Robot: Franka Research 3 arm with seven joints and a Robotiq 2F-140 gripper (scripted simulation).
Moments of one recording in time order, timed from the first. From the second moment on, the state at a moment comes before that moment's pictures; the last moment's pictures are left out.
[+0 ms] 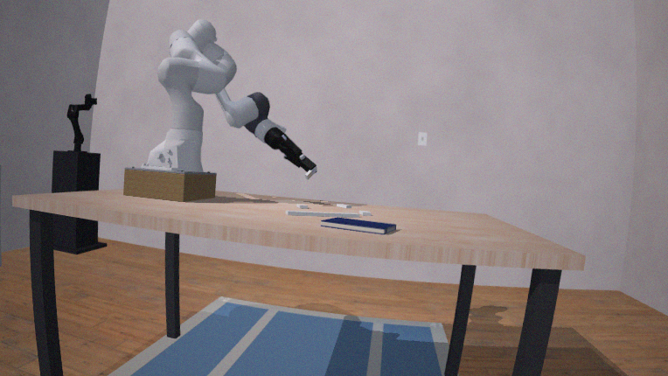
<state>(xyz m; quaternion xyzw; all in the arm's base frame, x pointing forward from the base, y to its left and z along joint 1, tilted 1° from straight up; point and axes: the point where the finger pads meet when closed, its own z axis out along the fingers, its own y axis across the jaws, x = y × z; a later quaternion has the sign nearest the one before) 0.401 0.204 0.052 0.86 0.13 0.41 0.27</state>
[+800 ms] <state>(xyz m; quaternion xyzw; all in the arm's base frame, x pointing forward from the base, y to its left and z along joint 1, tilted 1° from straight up) 0.403 0.213 0.023 0.76 -0.16 0.59 0.22</state>
